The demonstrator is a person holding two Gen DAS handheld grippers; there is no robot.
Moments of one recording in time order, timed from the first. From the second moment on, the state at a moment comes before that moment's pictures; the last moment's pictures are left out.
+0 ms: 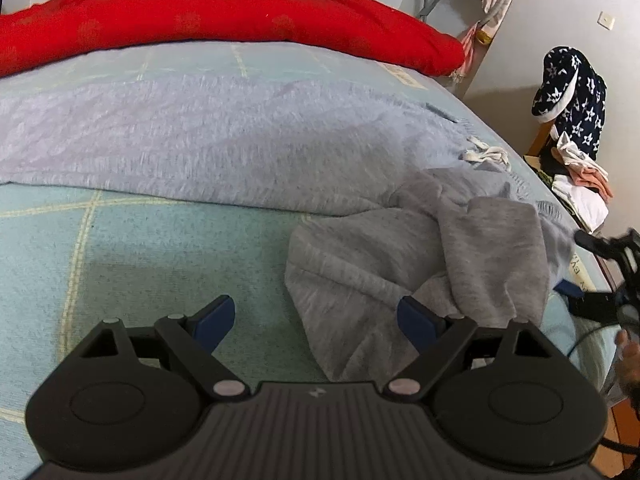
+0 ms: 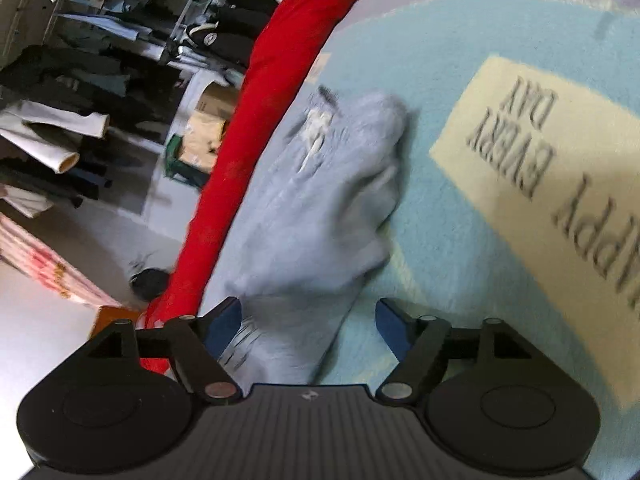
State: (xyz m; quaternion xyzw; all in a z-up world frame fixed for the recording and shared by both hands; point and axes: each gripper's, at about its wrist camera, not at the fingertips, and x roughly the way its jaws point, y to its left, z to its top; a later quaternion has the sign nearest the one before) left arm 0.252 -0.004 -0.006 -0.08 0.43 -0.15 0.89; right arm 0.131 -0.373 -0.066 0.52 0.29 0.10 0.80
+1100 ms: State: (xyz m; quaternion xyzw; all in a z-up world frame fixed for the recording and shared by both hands) left arm 0.259 0.007 -0.014 -0.08 0.43 -0.18 0.88; right arm 0.100 -0.361 -0.030 0.47 0.30 0.07 0.82
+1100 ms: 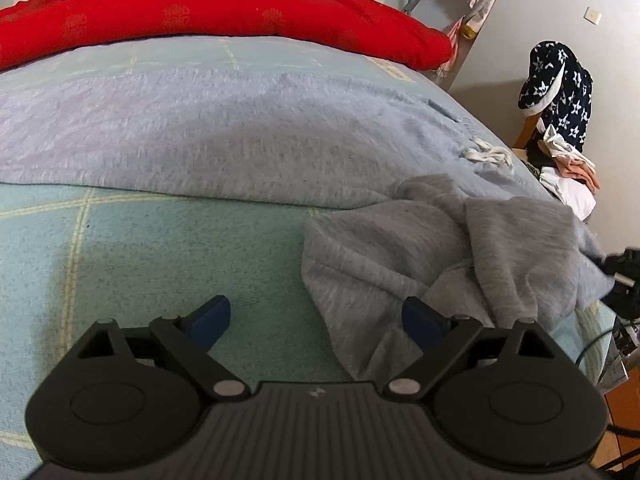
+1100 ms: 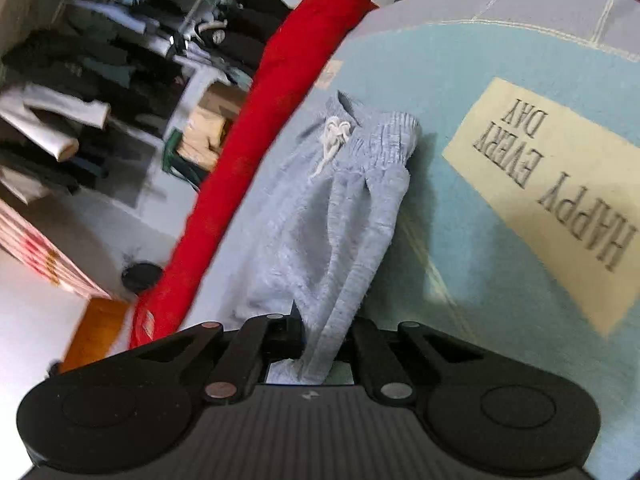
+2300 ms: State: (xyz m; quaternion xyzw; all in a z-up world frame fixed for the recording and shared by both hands) left arm 0.260 -0.002 -0.004 -0.05 0.43 -0.13 0.89; right arm 0.129 -0.371 0.026 0.21 0.34 -0.05 0.91
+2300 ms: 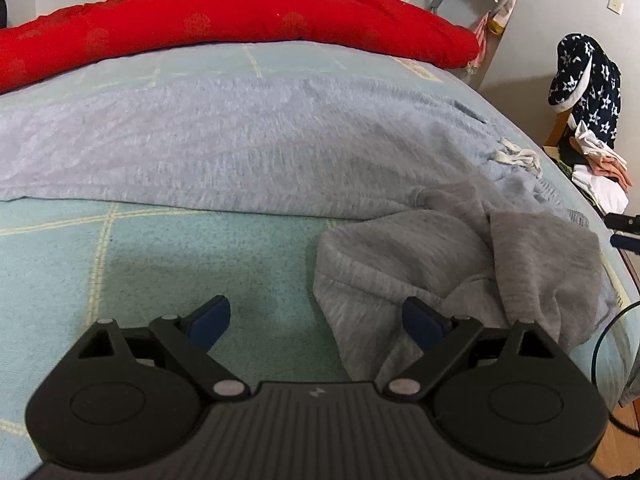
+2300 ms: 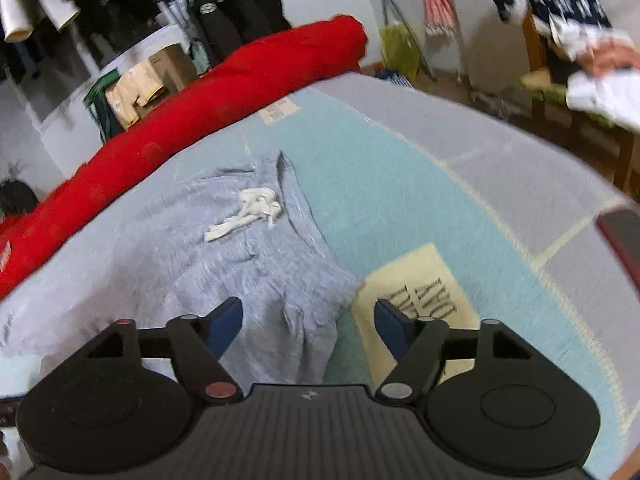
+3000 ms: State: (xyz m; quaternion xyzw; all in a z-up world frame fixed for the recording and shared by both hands) left arm 0.157 -0.005 0.002 0.00 0.35 -0.22 0.91; right arm 0.074 -0.199 0.022 0.07 0.30 0.27 0.91
